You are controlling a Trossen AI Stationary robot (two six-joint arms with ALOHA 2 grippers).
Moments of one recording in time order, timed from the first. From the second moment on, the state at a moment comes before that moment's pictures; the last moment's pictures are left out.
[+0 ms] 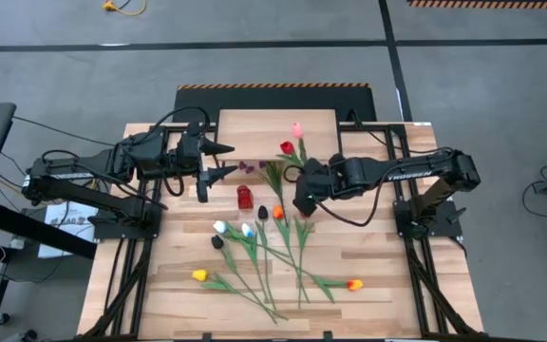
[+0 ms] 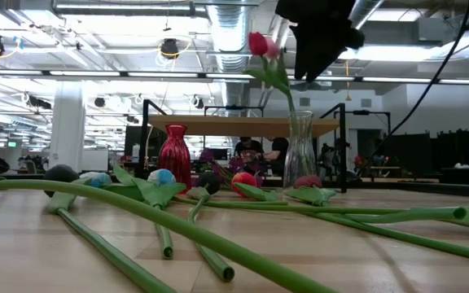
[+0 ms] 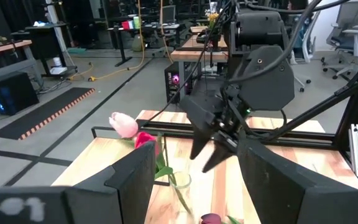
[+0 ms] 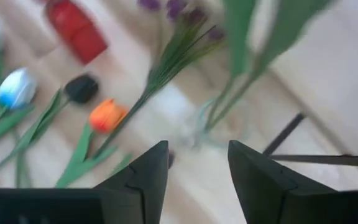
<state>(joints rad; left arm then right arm) 0.02 0.98 1.12 -0.24 -0.19 0.01 0.09 1.62 1.48 -1.10 0.43 0.66</state>
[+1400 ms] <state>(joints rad) 0.02 0.97 1.12 -0.35 -0.07 0.05 0.64 1.64 1.10 -0.78 -0.09 0.79</state>
